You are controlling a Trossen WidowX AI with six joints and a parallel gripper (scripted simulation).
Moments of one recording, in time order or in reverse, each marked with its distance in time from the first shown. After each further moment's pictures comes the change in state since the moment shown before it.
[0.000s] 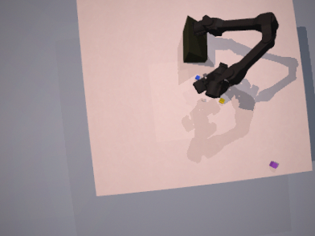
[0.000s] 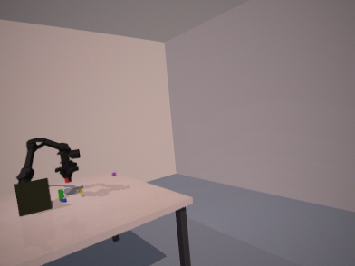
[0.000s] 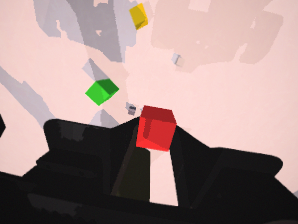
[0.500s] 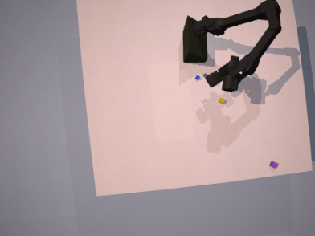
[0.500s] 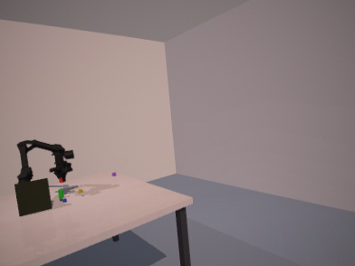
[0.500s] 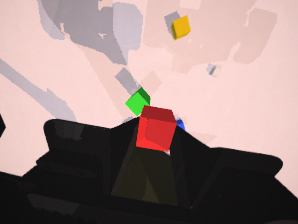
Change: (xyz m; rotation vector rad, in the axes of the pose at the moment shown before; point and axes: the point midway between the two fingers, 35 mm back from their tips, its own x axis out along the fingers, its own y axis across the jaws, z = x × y) arm 0.002 0.071 0.005 -0.004 -0.010 0.023
